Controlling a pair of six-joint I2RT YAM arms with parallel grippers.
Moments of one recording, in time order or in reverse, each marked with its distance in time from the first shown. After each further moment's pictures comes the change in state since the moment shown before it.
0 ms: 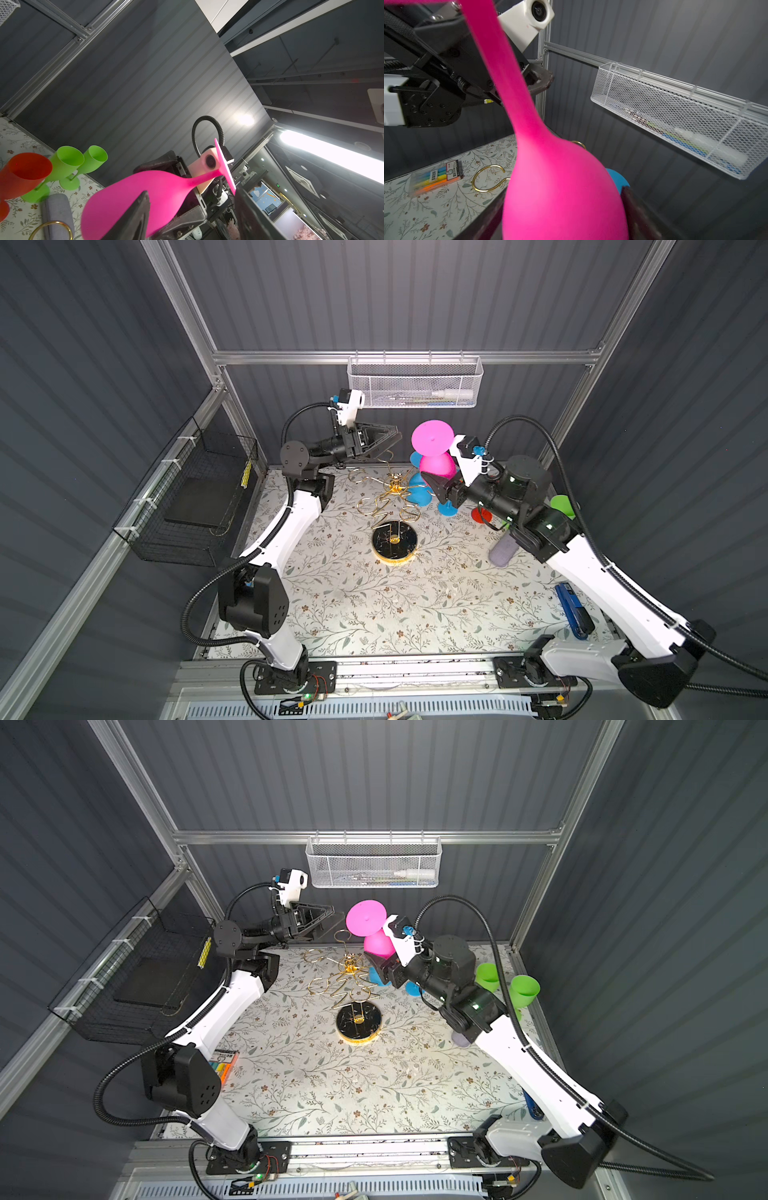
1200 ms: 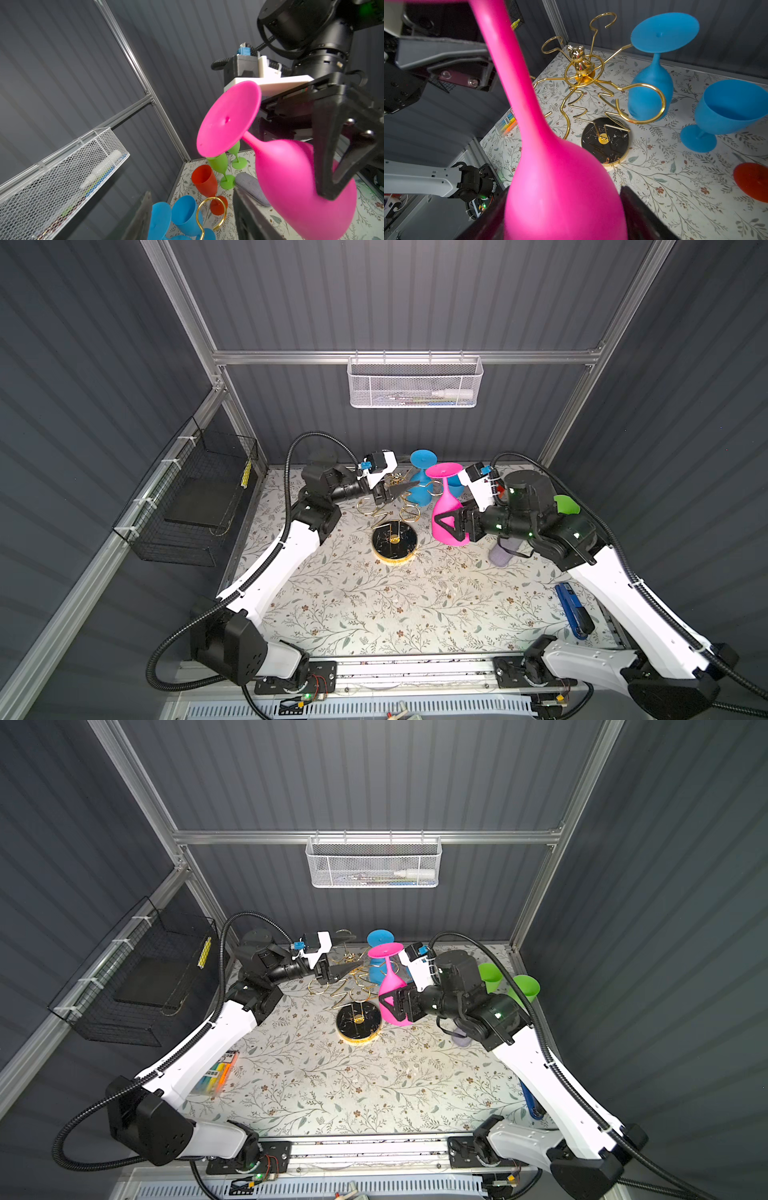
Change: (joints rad) left arm -0.160 -0.244 -0.245 -0.684 -0.237 1.950; right arm -0.028 -0.049 0.037 -0.563 -0.151 0.379
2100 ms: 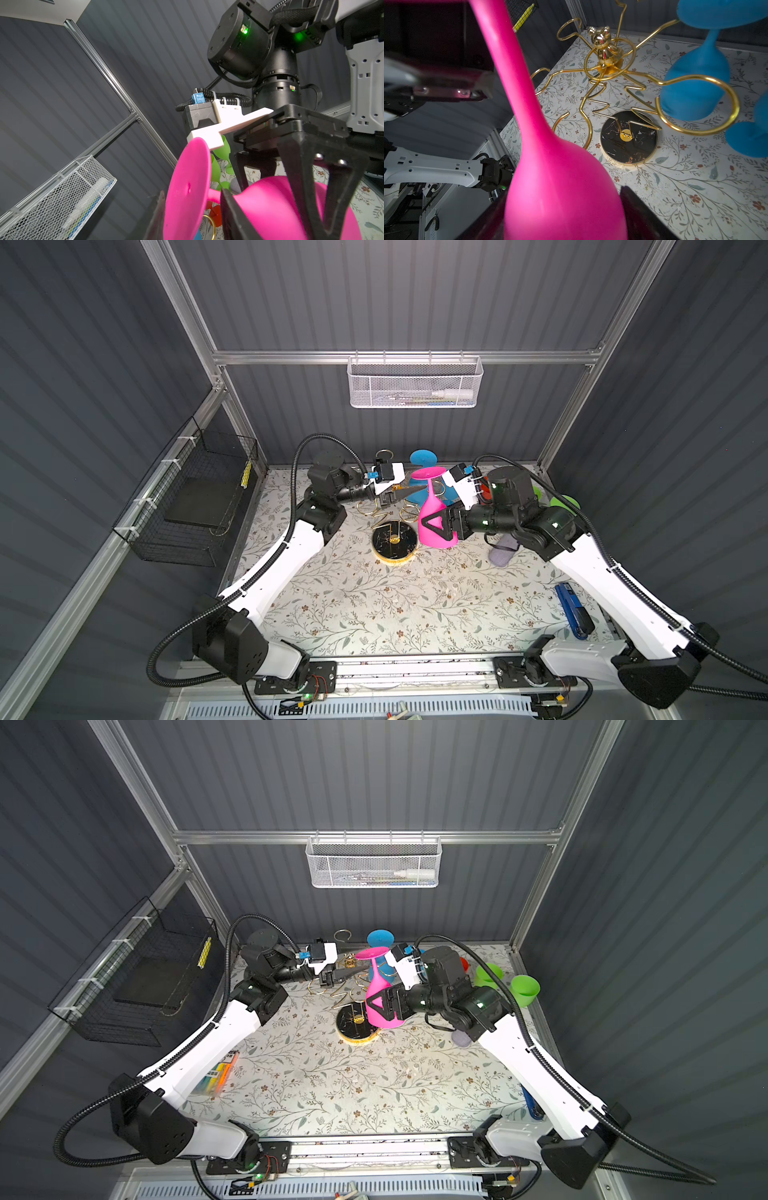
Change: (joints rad) left arm -0.043 0.014 0.024 -0.012 0.061 0.087; right arm 0.021 0.082 0.012 0.032 -0.109 0.048
